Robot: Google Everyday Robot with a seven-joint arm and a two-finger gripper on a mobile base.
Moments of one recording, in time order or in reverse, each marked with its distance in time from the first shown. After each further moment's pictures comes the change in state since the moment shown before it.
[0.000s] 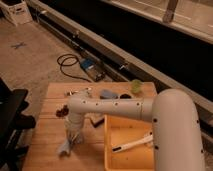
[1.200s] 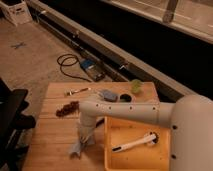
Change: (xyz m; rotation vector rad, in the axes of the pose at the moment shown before) arm 0.024 0.057 -0.030 -0.001 0.082 0.129
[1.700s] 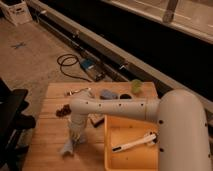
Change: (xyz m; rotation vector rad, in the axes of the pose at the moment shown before) arm -0.023 -0.043 0.022 -0.003 -0.054 -0.130
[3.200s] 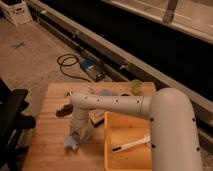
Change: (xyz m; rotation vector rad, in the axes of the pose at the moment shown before) arm 0.033 0.004 -0.003 -0.082 -0.018 0.064
